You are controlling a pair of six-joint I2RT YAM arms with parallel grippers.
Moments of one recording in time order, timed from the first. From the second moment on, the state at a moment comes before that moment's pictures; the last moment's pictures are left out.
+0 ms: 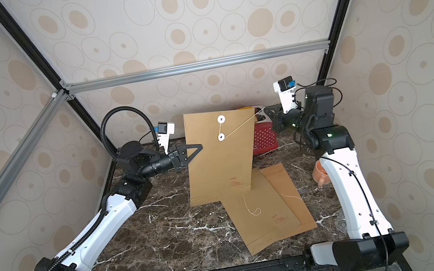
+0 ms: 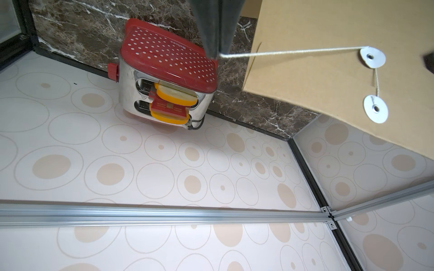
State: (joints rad) left arm -0.44 1.36 1.19 0.22 0.84 -0.54; right arm 0.12 1.31 1.61 -0.55 -0.50 -0.03
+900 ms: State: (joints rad) left arm -0.44 1.34 1.19 0.29 0.86 -0.59; right arm 0.11 1.29 1.48 -0.55 -0.47 -0.02
